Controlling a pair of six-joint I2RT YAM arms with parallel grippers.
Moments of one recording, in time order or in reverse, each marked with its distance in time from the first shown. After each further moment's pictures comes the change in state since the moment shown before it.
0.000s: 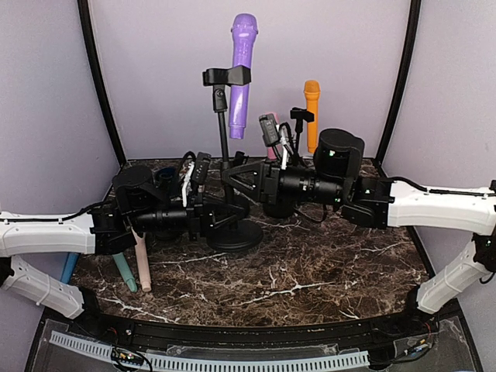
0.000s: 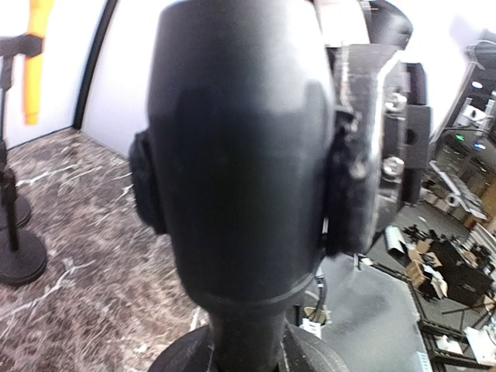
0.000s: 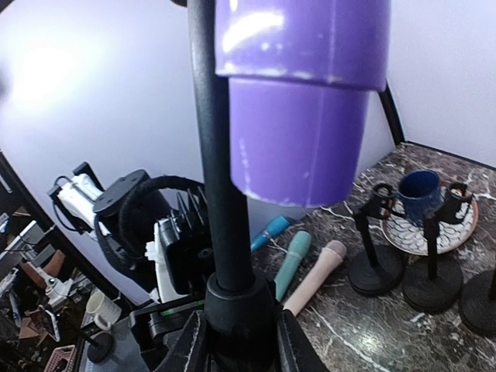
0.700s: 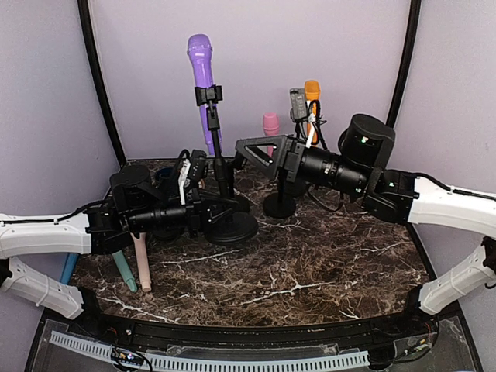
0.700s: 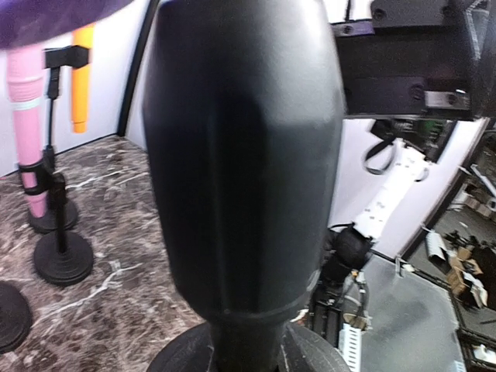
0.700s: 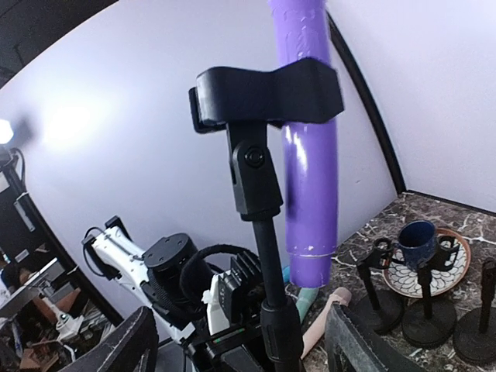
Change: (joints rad) left arm 0.001 -0.034 0.003 -0.037 -0.077 0.069; right arm -0.012 -0.111 0.008 0.034 0.029 0.035
